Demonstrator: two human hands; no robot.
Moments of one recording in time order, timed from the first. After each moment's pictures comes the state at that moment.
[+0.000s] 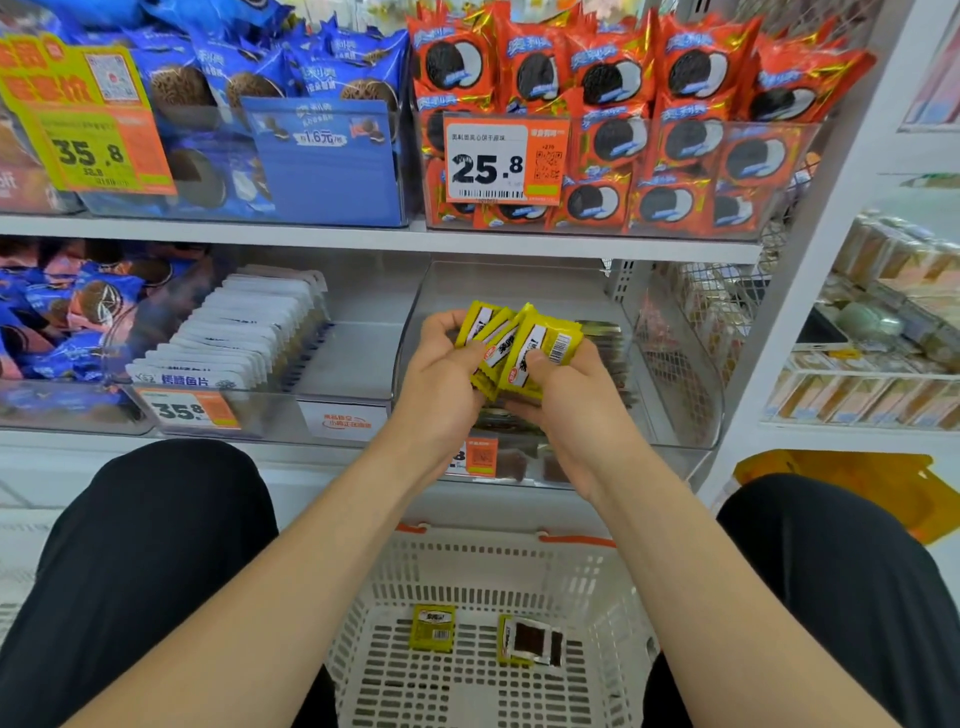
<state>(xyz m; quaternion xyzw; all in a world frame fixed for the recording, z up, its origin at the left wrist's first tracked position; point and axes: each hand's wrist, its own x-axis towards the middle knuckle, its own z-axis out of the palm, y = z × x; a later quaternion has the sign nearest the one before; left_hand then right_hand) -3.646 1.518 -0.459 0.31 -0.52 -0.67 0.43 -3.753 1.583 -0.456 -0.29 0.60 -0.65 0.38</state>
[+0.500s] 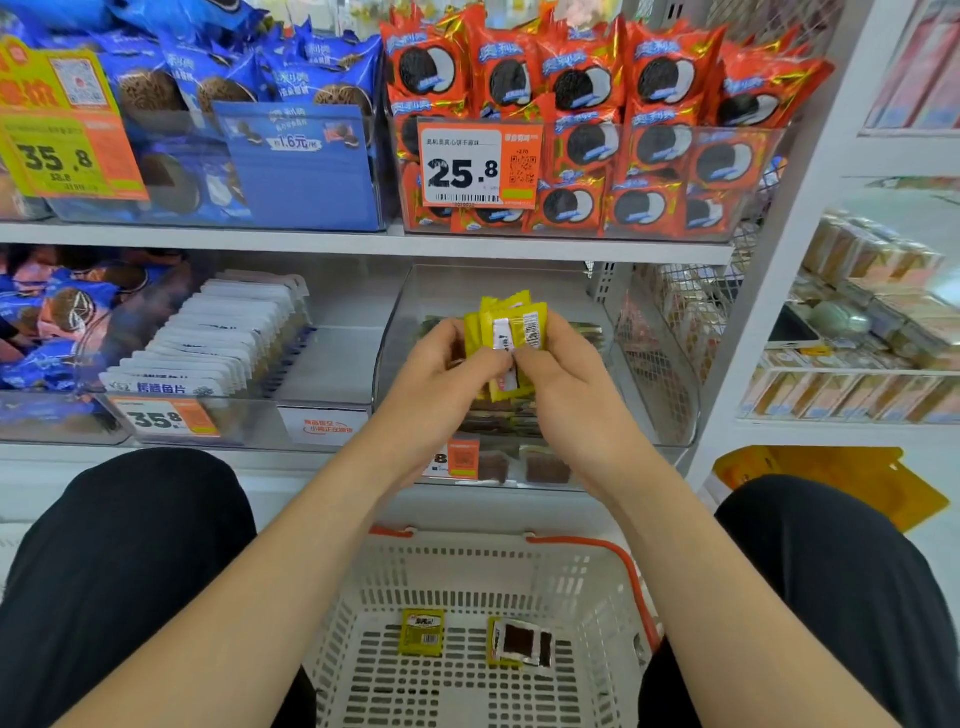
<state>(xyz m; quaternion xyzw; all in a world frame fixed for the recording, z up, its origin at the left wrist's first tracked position) -3.643 1.526 -0.451 0.29 -0.64 -0.62 0.36 -3.766 1.605 -0.440 -0.49 0.59 -0.58 0.29</state>
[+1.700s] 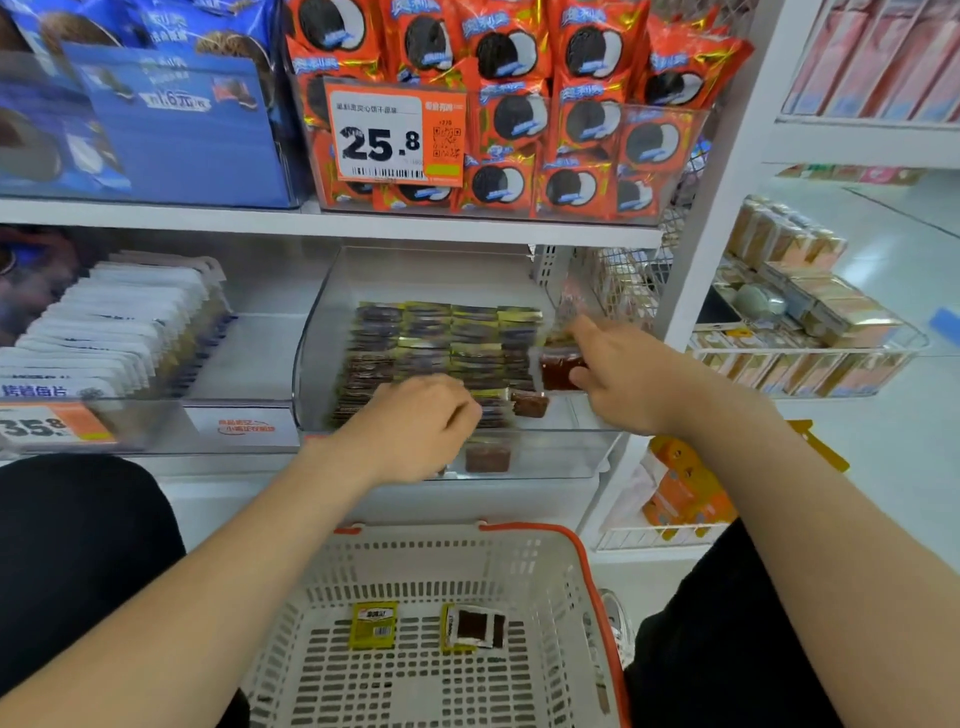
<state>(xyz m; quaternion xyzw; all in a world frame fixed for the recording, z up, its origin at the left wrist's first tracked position) -3.674 1.506 -0.489 0.27 -0.95 -0.17 0.02 -3.890 1.635 -0.423 -0.62 0.78 -0.01 0.05</state>
